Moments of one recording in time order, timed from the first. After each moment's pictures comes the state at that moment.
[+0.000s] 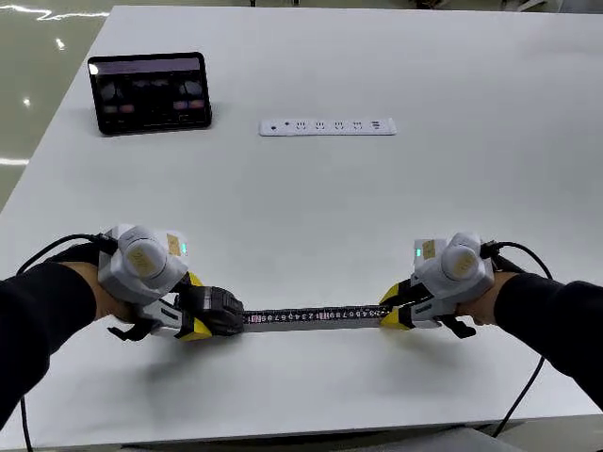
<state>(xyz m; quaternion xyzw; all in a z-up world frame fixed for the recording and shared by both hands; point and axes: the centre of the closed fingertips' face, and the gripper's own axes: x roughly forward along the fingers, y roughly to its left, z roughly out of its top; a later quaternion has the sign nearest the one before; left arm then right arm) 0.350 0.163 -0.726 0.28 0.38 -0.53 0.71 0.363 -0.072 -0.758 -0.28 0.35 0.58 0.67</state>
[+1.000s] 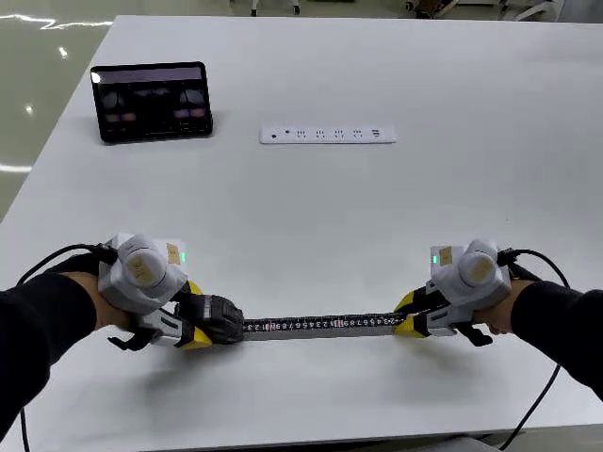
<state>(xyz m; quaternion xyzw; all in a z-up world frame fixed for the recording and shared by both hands) 0.351 0.163 -0.727 0.28 0.38 -0.52 0.71 0.364 -0.091 -0.757 -0.27 0.36 0.58 0.68</state>
